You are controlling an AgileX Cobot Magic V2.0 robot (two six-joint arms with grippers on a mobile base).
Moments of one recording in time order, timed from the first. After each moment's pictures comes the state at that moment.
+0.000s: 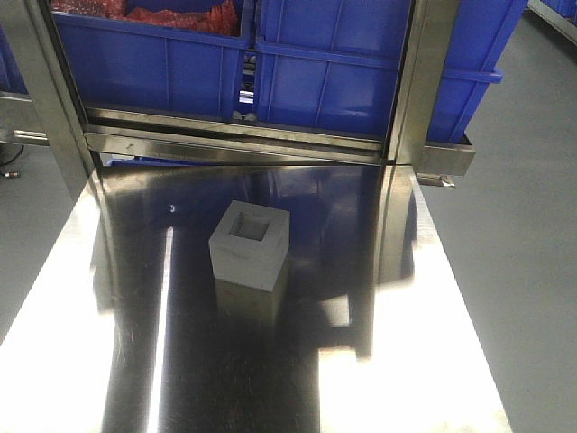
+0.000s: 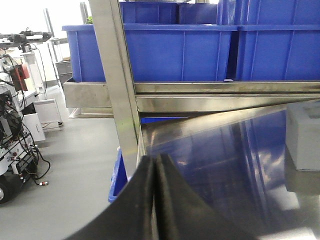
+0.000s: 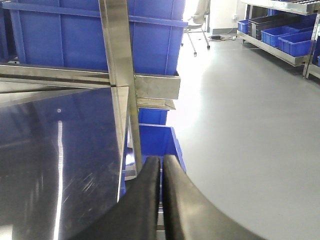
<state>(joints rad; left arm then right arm) 0.03 -0.02 0.03 0.02 0.09 0.04 -0.09 -0.02 0.03 0.02 0.22 0.02</state>
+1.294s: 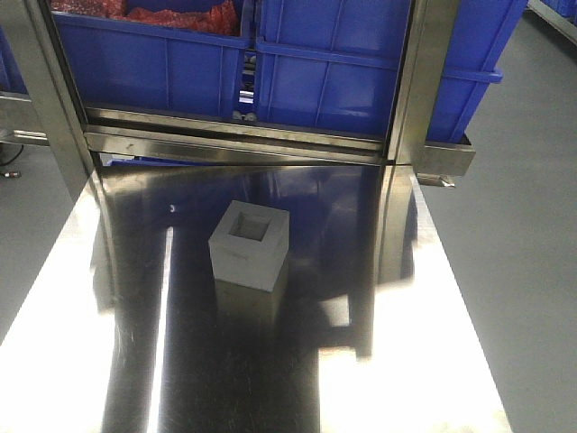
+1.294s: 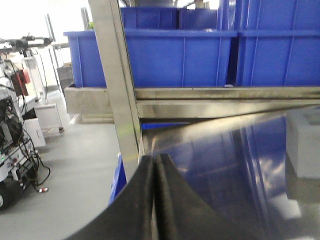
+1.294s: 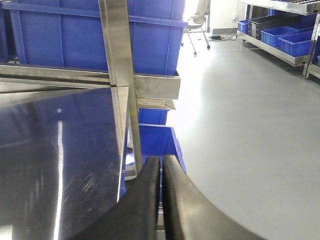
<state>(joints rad) 0.03 -0.02 0.02 0.02 0.07 0.04 -0.09 -0.02 0.03 0.02 0.22 0.02</state>
